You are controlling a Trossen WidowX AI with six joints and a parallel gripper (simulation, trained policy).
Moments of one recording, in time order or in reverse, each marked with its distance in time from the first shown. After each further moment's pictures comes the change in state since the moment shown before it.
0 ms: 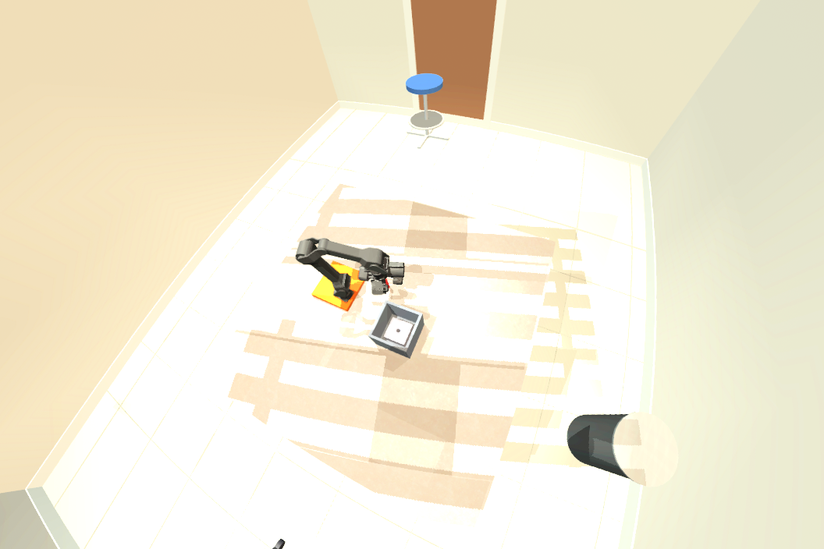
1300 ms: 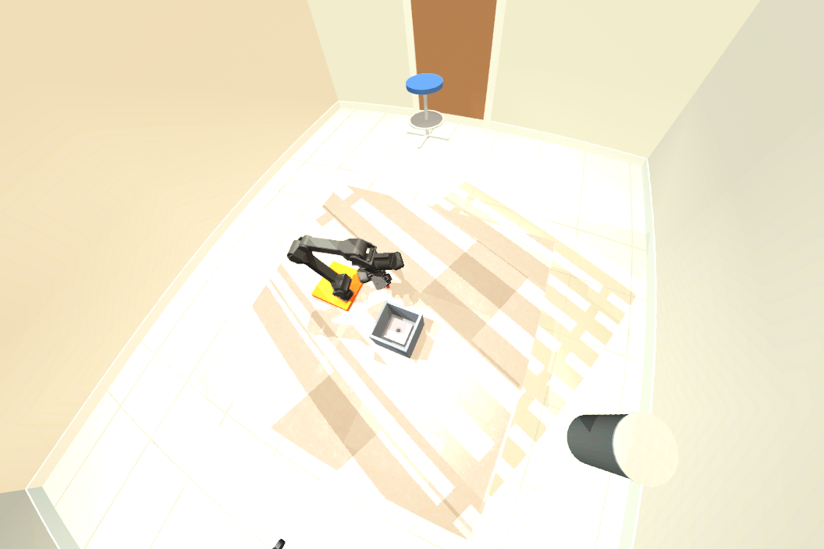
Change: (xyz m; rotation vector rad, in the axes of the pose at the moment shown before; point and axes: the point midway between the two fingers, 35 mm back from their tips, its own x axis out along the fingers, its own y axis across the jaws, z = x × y) arm -0.101 0.024 -0.010 -0.409 0.000 0.343
